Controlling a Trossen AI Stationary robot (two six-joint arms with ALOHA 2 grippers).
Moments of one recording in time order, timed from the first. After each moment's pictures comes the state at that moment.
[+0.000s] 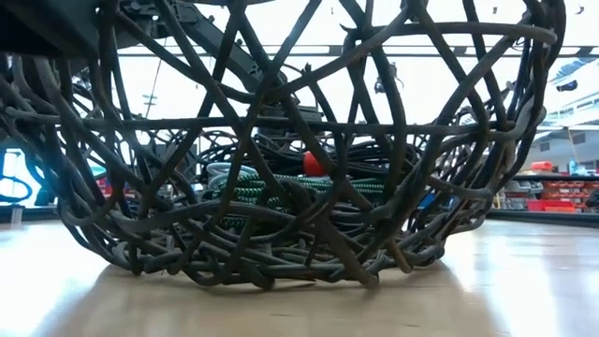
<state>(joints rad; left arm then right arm) 0.52 2.28 1.78 -0.95 -0.09 0.22 -0.16 1.03 1.08 -0.22 -0.29 0.48</state>
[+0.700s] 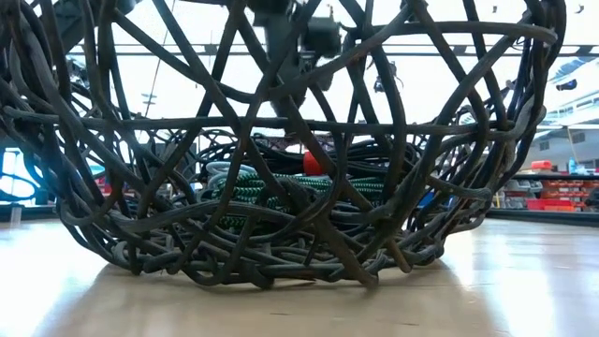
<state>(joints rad) 0.32 2.14 2.09 -1.30 -0.08 0.19 -0.19 1.03 1.08 -0.25 -0.29 0.40</state>
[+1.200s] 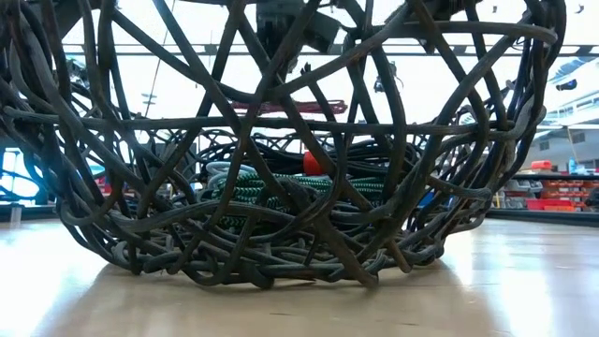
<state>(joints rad) 0.07 2.14 2.21 -1.57 -0.08 -0.04 -0.45 1.00 1.08 -0.47 -0.28 0.11</state>
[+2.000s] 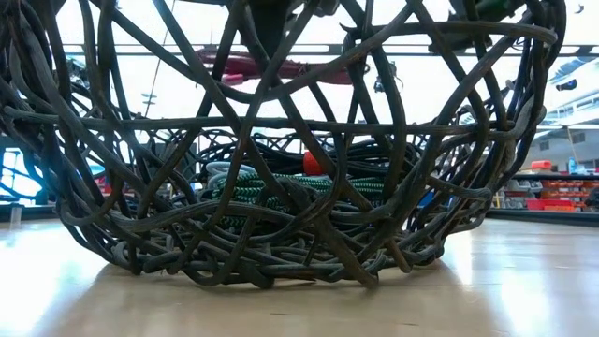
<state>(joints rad) -0.14 2.14 2.21 -1.53 0.09 -0.39 -0.92 0.83 1.08 -0.56 -0.15 -0.13</state>
